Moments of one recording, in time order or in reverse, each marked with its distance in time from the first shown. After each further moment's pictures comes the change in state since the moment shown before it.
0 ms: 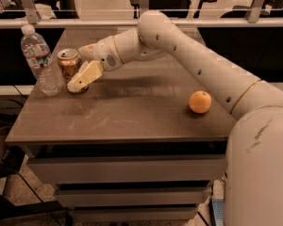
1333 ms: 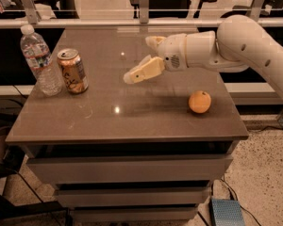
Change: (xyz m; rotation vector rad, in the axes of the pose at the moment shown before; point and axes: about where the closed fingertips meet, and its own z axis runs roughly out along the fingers) arm 0.027 0.016 -0.176 0.389 -0.047 0.049
